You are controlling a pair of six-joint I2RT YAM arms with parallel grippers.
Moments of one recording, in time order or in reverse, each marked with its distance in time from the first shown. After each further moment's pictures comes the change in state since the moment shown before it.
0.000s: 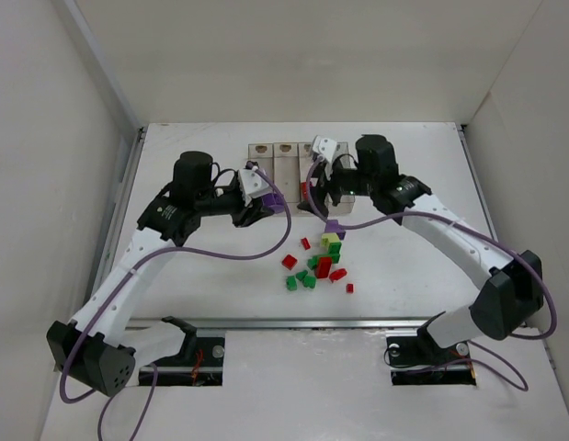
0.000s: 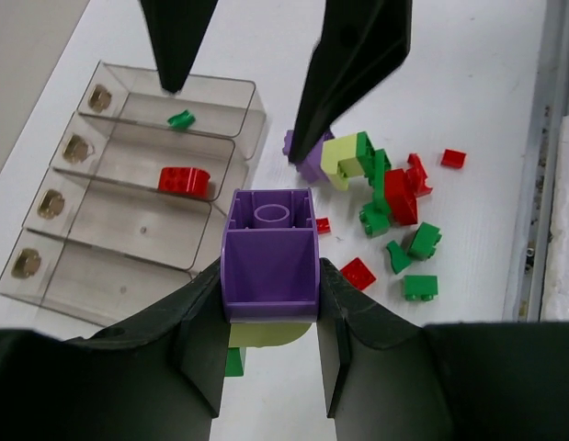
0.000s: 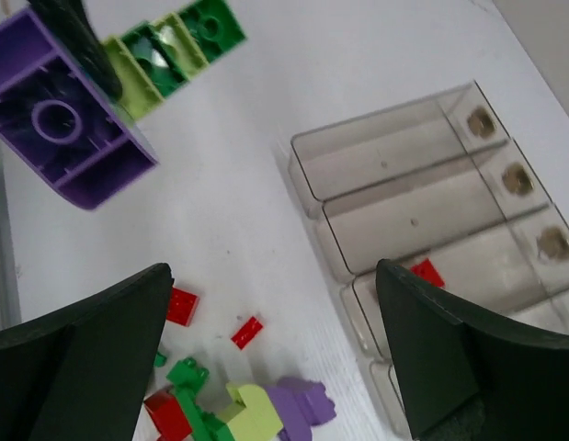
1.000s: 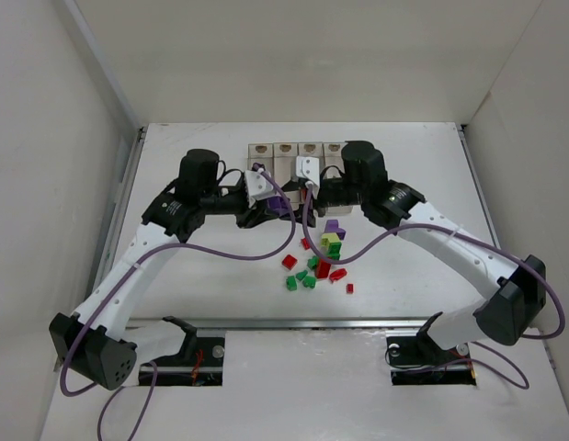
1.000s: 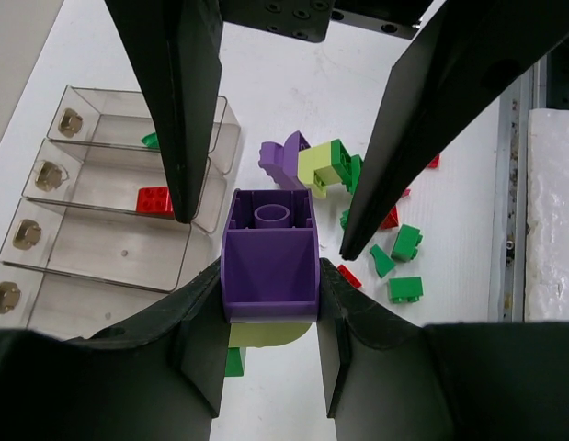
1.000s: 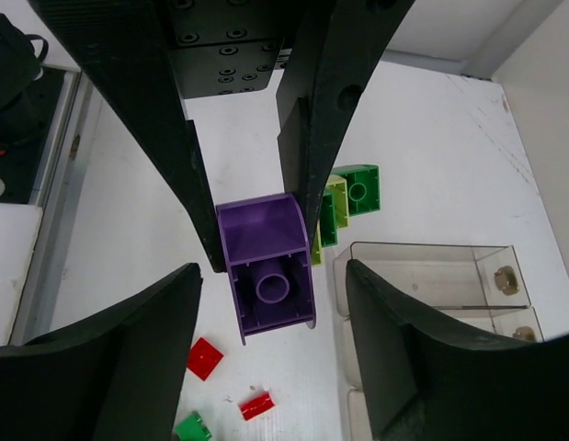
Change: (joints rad) left arm -0.022 0.039 0.035 -0.034 0.075 0.046; right arm 0.172 -0.026 0.042 0.032 -0.126 -0.184
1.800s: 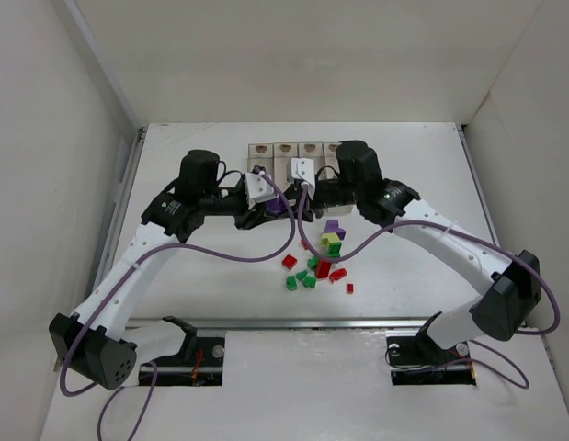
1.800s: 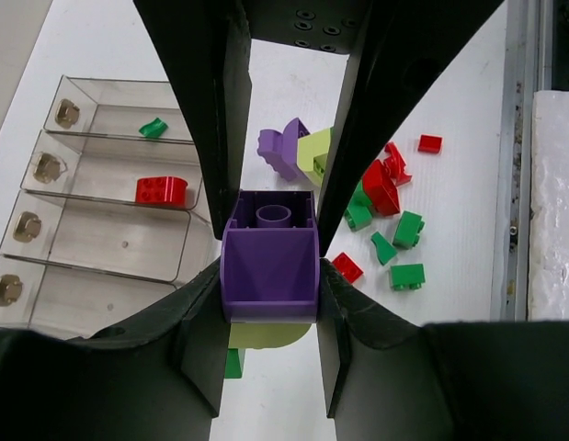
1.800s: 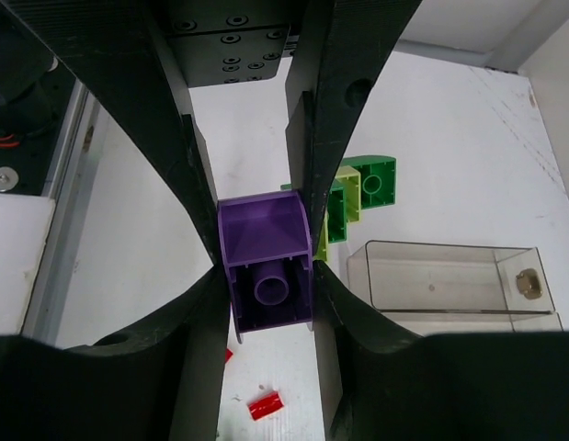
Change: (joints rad) left arm -0.003 -0.001 0.008 -0.040 -0.009 0.033; right arm 0.000 0.037 0.018 -0.028 -0.008 -0.011
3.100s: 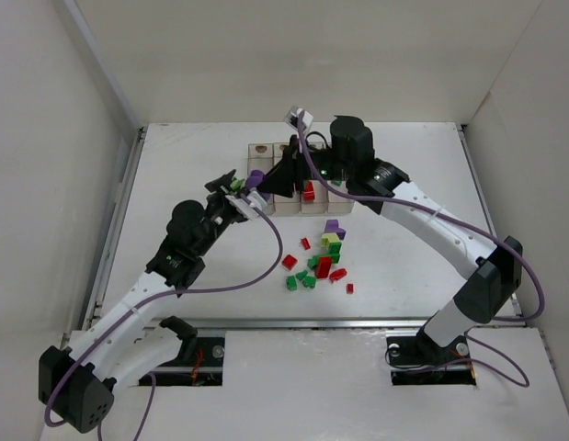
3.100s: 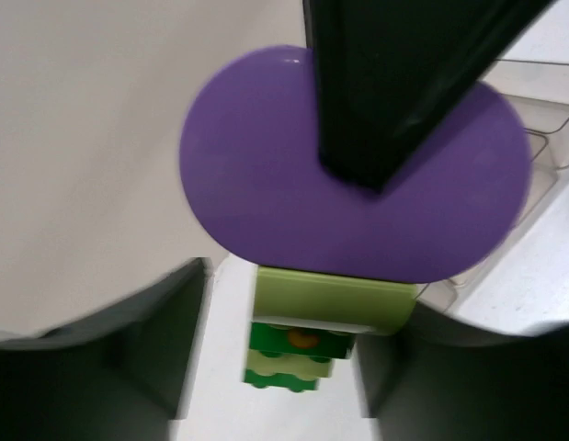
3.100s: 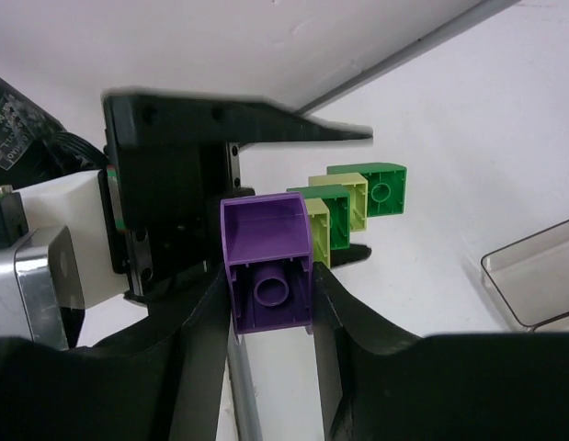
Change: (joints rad) left arm -0.091 -0.290 -0.521 0.810 -0.750 0.078; right arm -0.002 0.134 0.221 0.097 0.064 0.803
